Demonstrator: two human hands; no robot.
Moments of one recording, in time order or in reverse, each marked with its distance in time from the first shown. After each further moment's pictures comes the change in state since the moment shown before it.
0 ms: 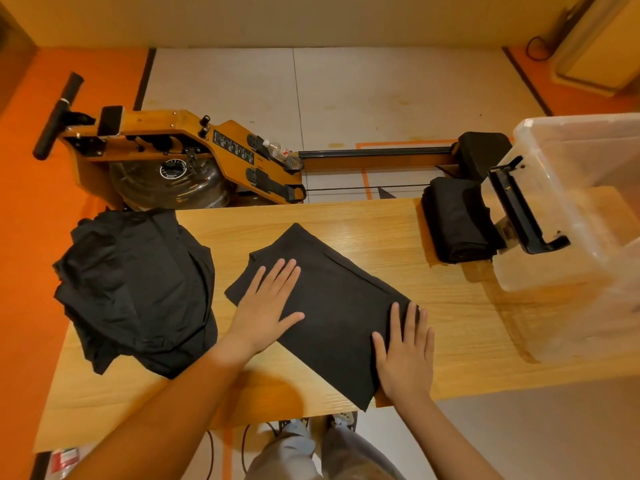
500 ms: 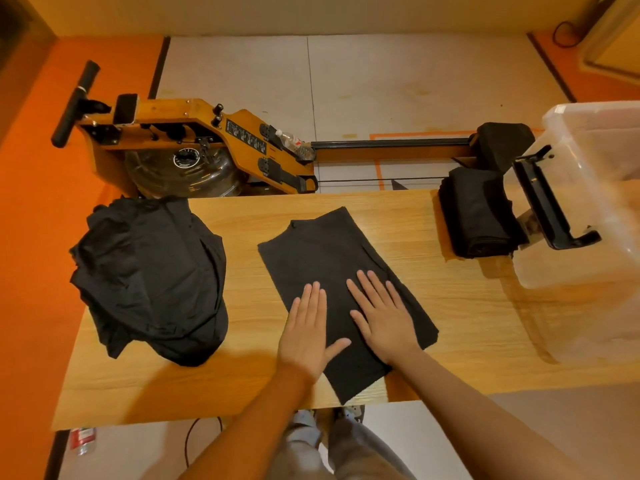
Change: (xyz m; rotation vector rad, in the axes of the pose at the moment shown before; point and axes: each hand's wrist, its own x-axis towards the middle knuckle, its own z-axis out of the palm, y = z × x) left_hand -0.027 0.086 0.030 -0.082 -0.137 -0.230; right_hand 0.049 -0.026 0.011 -0.052 -0.089 -0.547
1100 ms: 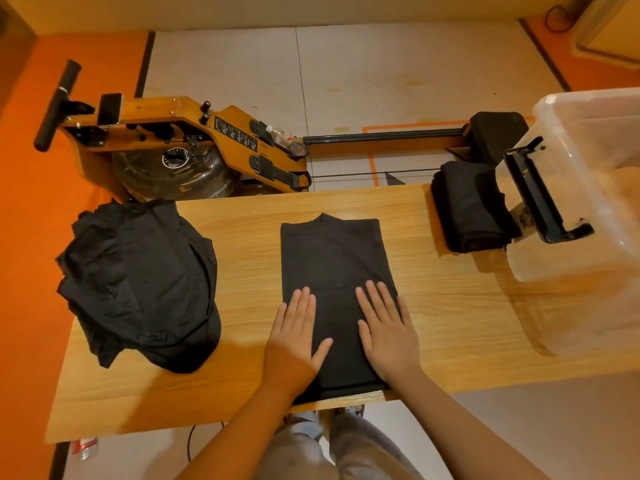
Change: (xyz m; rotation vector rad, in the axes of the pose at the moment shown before) left_hand -0.014 -0.014 0.006 -0.065 0.135 0.063; right_hand -0.030 -0.004 0.008 0.033 0.034 0.140
